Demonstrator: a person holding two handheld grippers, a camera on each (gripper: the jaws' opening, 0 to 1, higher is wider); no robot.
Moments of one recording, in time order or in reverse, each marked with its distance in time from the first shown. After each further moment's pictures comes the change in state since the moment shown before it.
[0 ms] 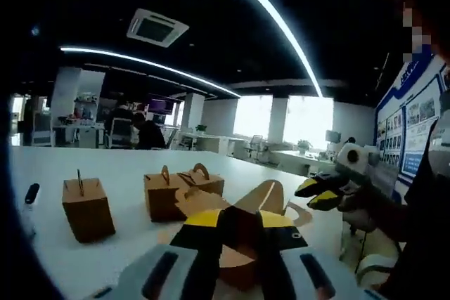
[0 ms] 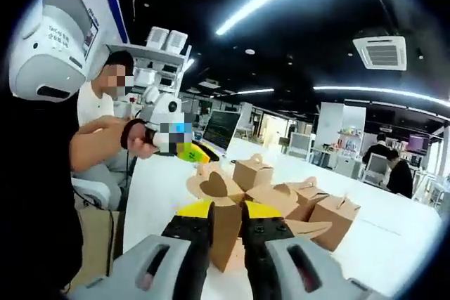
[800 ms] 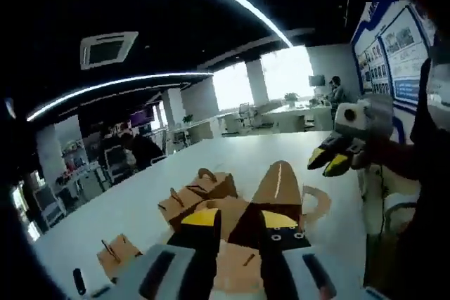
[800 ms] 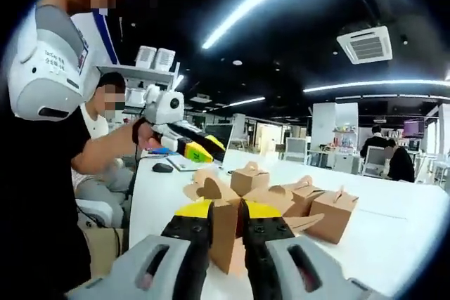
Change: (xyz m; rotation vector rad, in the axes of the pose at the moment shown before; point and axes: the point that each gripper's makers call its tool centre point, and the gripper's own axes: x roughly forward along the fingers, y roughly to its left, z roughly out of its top) left arm 0.015 0.012 0.036 0.512 0.237 -0.088; right arm -0.016 -0.010 -0.002 0.097 -0.081 -0.047
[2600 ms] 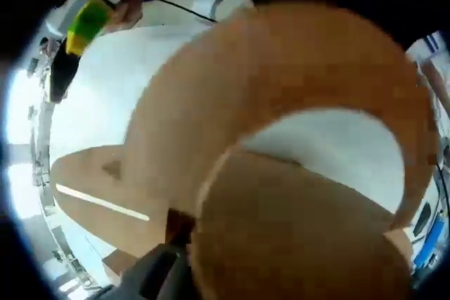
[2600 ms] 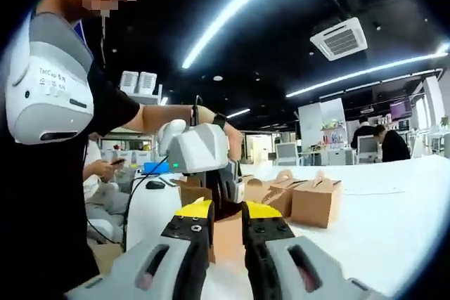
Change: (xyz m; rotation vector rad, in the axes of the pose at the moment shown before) left arm 0.110 -0.074 -0.095 1.186 0.595 -1.094; right arm -0.035 -0.041 -0.012 0.135 -0.105 -0.071
